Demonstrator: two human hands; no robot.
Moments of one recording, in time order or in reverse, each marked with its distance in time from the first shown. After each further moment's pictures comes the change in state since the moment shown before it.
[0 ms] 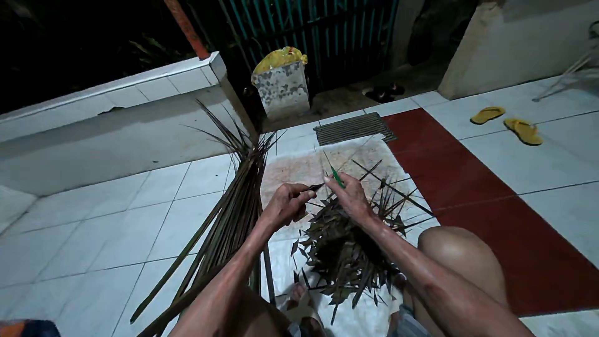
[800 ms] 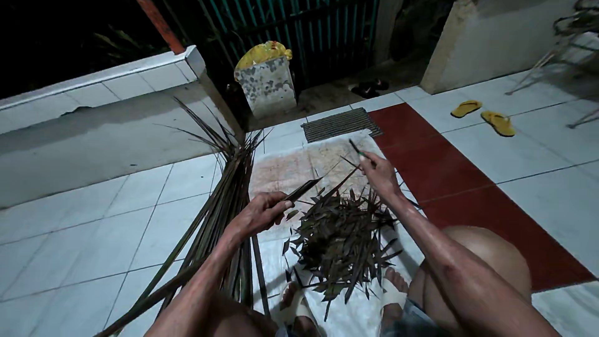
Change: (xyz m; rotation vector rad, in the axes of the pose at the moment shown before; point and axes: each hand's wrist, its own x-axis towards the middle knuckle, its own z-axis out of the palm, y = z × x) left_hand -0.010 -0.027 -0.023 0.054 -0.172 0.047; right_hand 0.015 0.027 -0.097 -0.249 0.179 0.068
